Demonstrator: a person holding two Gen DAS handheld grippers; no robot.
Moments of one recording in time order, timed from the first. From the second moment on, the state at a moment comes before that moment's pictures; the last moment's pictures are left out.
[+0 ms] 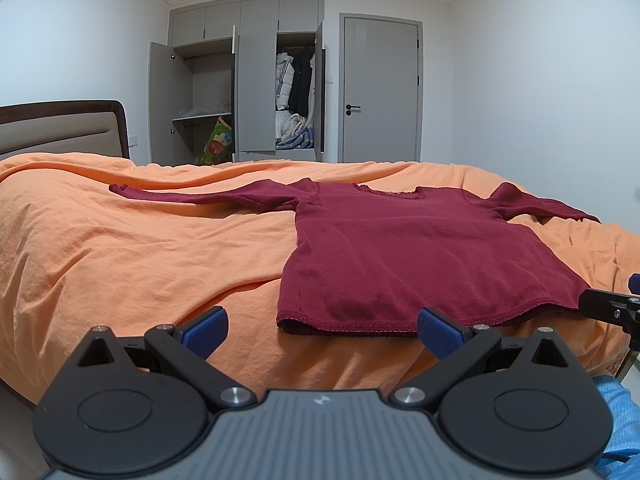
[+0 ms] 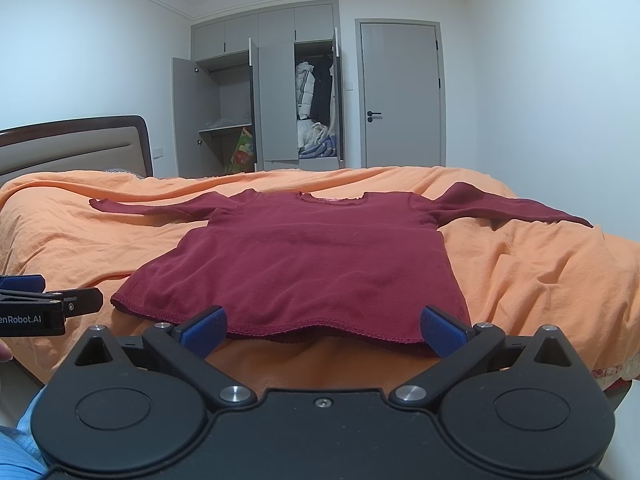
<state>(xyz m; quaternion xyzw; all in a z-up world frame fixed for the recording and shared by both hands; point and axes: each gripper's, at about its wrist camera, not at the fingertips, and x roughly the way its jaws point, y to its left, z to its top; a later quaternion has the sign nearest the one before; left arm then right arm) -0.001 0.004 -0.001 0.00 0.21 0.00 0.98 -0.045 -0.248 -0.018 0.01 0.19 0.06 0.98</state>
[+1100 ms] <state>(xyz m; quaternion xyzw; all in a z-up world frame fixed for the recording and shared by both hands) 0.029 0.013 0.004 0.02 0.23 0.02 0.97 -0.020 -0.258 -0.008 0.02 0.21 0.08 0.97</state>
